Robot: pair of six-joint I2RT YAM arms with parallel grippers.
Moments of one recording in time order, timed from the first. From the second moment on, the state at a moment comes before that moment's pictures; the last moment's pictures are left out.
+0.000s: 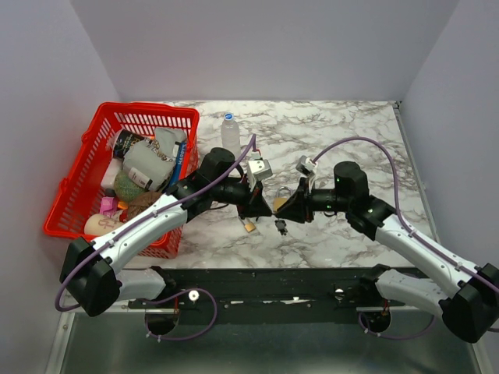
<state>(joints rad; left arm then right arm) -0.72 1.24 0.97 -0.28 0.78 -0.03 0.61 1.02 0.72 -0.08 -0.75 0.16</state>
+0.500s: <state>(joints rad) -0.72 1.24 0.97 -0.28 0.78 -0.03 0.61 1.06 0.72 -0.08 -0.79 0.15</state>
